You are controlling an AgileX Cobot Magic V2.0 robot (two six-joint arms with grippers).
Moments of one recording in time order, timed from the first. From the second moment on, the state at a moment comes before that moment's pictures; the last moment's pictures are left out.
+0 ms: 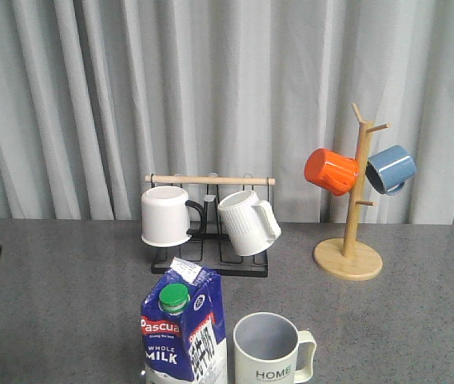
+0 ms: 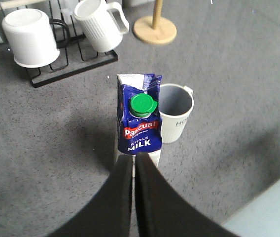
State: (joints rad) left arm -0.36 0.94 -1.31 -0.23 1.01 0.11; right arm 0.34 0.60 -0.43 0.15 0.53 -0.21
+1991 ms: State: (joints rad) left arm 0.06 -0.01 0.03 -0.08 0.07 0.04; right arm 0.34 0.60 -0.43 0.15 0.53 -0.21
